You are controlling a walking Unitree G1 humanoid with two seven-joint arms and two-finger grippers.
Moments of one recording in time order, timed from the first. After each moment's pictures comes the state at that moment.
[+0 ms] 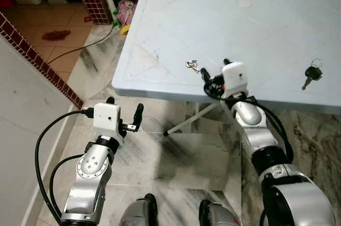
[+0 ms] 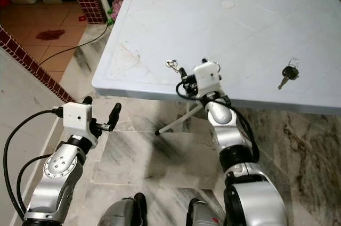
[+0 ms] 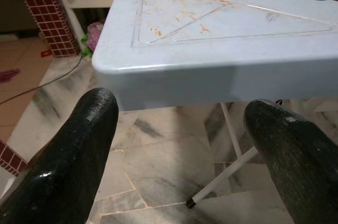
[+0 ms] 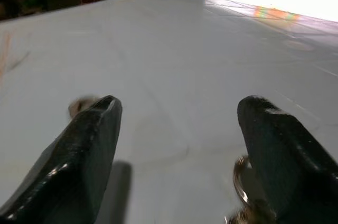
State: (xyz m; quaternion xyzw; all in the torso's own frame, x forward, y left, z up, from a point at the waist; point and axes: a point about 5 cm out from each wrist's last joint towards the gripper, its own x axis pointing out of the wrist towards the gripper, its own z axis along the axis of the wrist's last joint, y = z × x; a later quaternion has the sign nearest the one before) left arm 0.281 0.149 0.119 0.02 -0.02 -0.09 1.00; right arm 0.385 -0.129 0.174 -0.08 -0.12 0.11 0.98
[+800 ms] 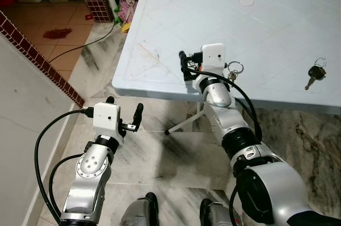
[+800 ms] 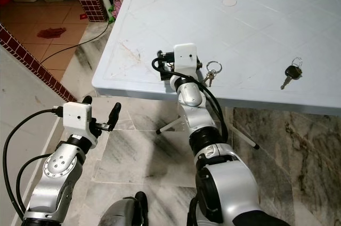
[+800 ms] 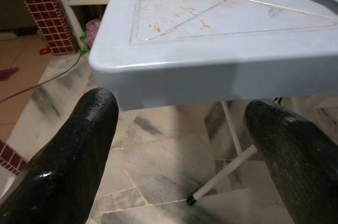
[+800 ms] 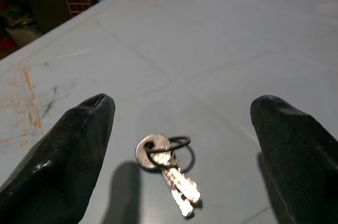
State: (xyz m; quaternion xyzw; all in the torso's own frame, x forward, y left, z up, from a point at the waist) left arm 0.281 0.149 0.118 0.02 -0.02 -0.10 1.00; right arm 0.392 -0.061 0.183 0.00 -0.07 0.08 0.99
